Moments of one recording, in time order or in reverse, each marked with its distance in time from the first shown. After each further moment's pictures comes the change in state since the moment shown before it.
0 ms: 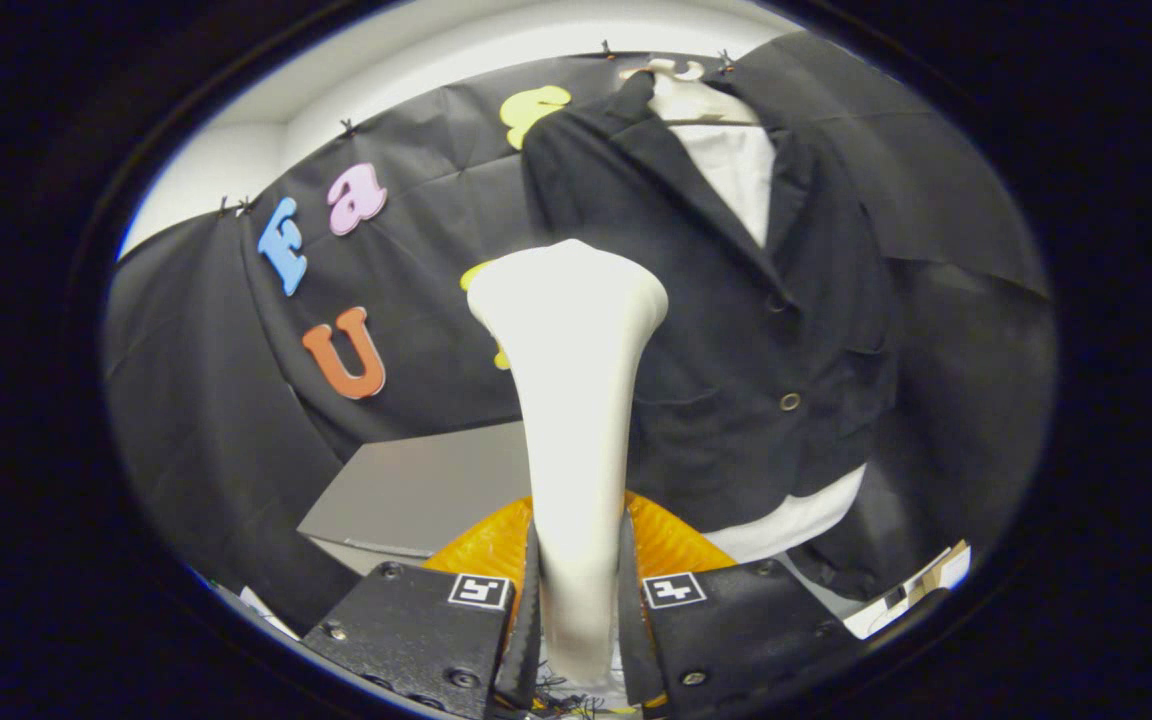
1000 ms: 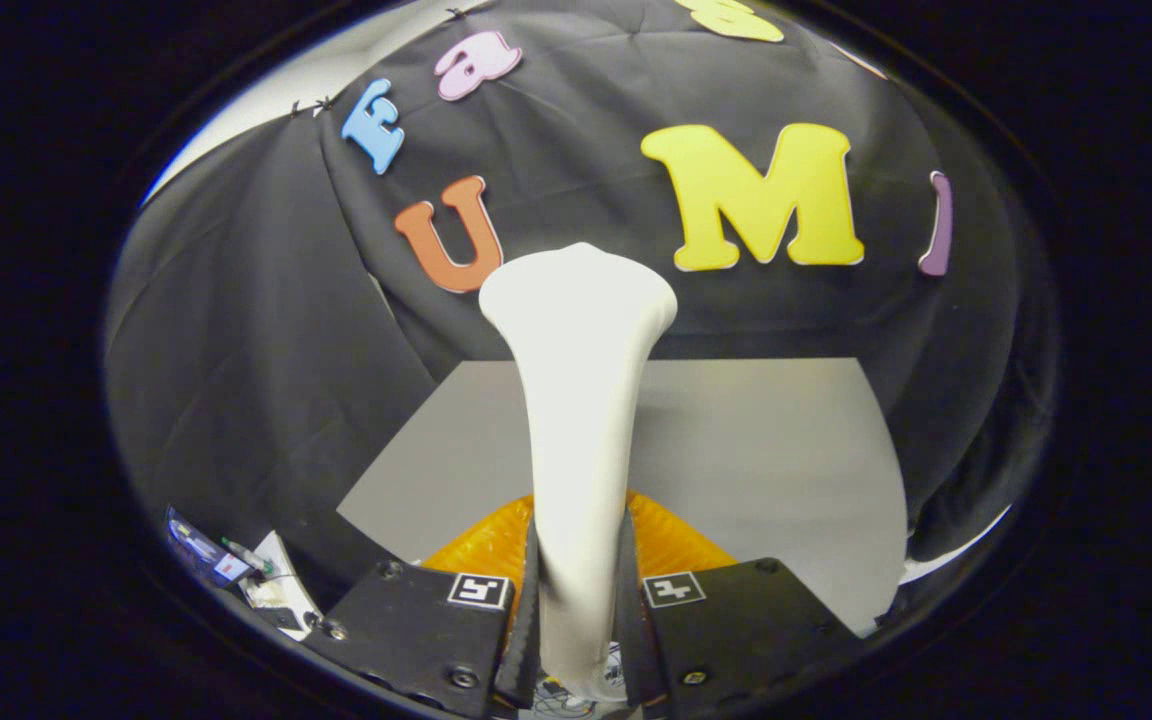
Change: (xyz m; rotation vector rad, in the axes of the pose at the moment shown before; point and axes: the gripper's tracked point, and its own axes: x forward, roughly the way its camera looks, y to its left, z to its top) arm 0.192 0.227 -0.079 -0.206 0.314 0.297
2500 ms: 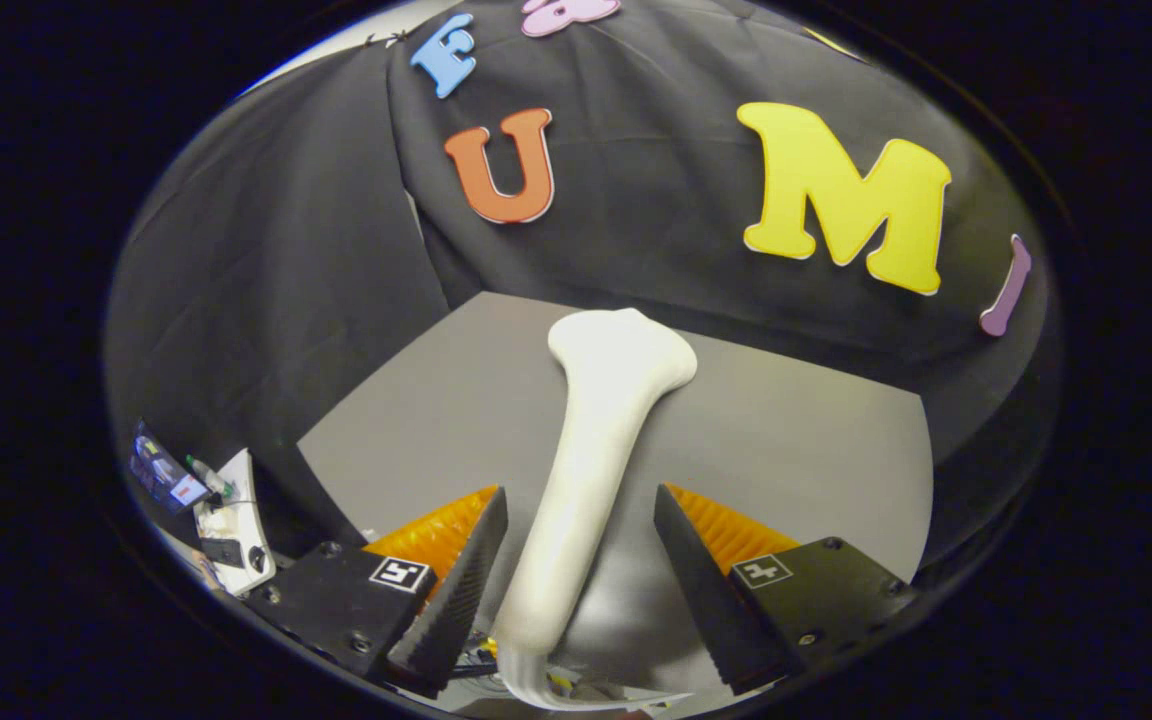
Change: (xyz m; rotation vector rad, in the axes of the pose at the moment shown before) arm 0.083 0.011 -0.026 -0.237 0.210 -0.002
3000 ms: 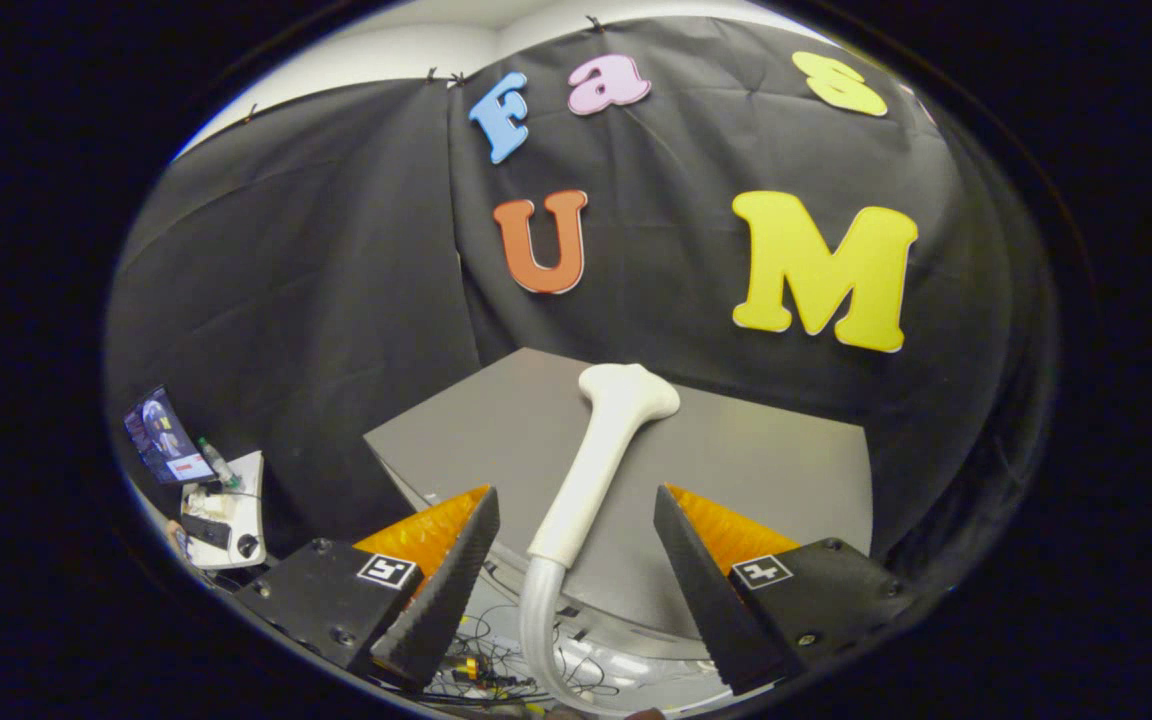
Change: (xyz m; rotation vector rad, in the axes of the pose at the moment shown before) arm -0.090 0.005 -0.026 -0.081 -0.236 0.064
